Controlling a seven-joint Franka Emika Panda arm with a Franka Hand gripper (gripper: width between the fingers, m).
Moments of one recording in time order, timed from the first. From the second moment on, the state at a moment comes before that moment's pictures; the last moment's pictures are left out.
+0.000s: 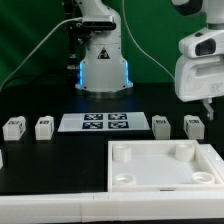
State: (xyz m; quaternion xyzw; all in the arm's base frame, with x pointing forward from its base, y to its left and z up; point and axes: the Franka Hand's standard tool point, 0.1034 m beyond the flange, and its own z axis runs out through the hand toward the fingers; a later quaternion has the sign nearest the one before) arm 0.493 0.212 0.064 -1.00 0.00 0.01 0.07
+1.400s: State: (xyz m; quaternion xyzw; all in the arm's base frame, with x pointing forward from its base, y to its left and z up) arm 0.453 0.119 0.051 -0.97 -0.04 0.25 0.04
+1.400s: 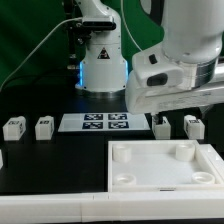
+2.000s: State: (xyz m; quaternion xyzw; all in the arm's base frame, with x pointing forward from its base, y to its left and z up) arm 0.392 0.148 0.043 -0.89 -0.01 0.45 -0.01
